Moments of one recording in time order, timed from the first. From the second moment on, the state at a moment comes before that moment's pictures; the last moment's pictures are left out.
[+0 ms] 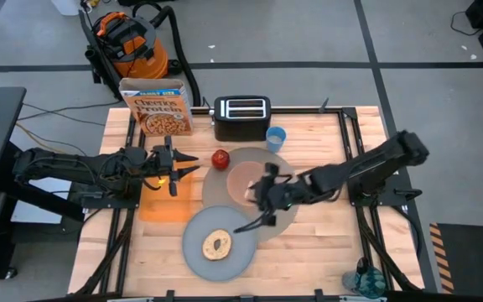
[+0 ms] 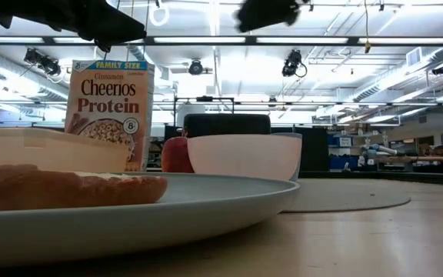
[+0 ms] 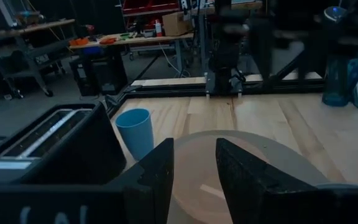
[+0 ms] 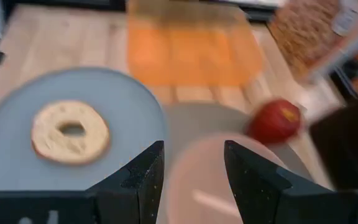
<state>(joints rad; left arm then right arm) -0.03 0.69 0.45 0.12 -0.24 0.08 0.33 1.56 1.27 -0.45 0.44 0.18</state>
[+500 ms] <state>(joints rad) -0.07 0.69 0.45 0.11 -0.23 0.02 0.42 1.39 1.27 -0.61 0.28 0.29</state>
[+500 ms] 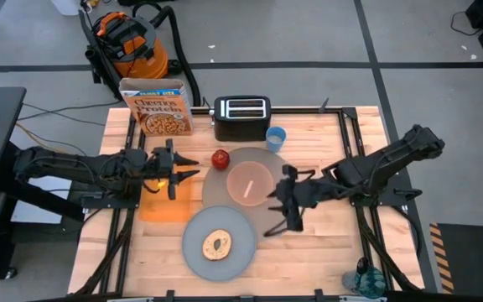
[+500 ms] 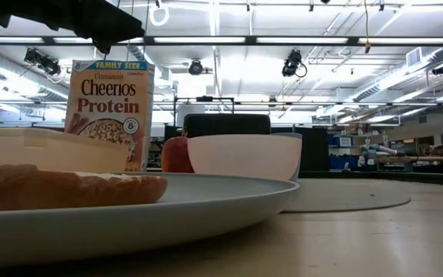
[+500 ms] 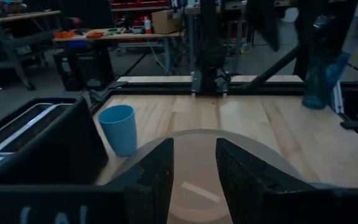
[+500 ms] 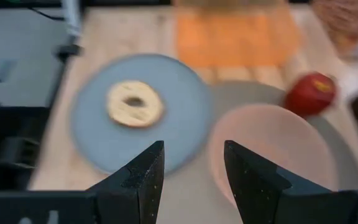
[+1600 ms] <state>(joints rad) -0.17 0.79 0.45 0.12 -0.23 -0.17 0.79 0.94 0.93 -0.73 -0.19 0.72</state>
